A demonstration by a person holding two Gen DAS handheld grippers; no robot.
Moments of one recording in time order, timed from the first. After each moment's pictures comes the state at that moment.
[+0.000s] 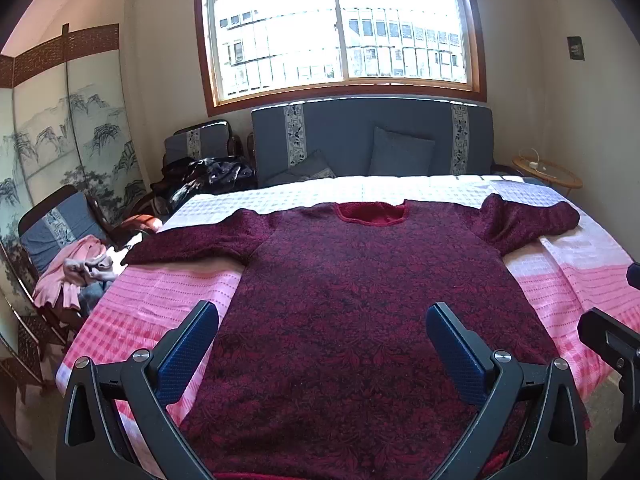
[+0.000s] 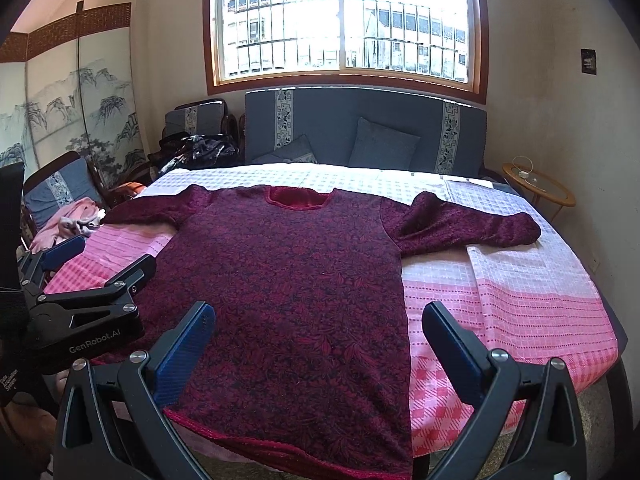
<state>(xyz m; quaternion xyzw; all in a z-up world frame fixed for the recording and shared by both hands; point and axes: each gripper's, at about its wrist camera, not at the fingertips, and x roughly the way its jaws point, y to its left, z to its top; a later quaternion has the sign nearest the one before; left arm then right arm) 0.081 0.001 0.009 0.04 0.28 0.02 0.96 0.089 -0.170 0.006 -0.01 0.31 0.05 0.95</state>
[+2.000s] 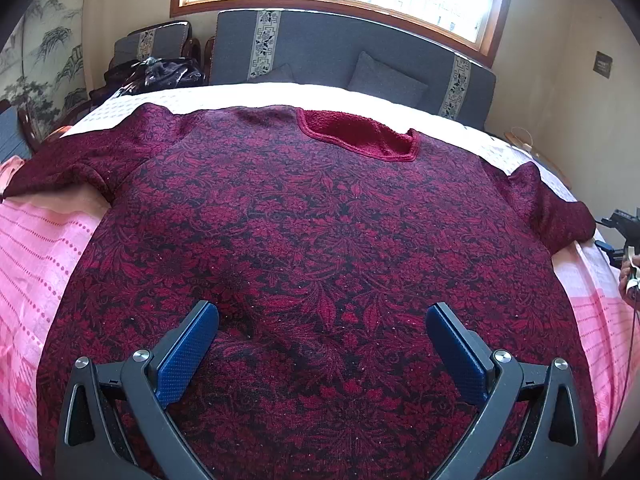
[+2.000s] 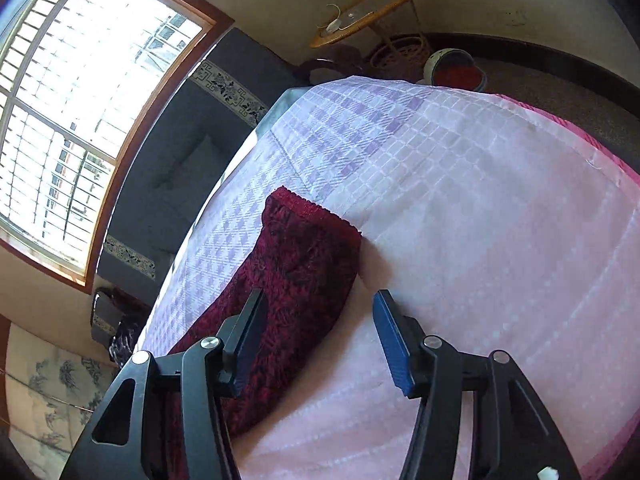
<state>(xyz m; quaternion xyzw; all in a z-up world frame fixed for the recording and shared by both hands) 0.270 0.012 -0.128 -0.07 0.40 -0.06 0.91 0.376 -0.661 -0.144 0.44 0.34 -0.11 0.82</state>
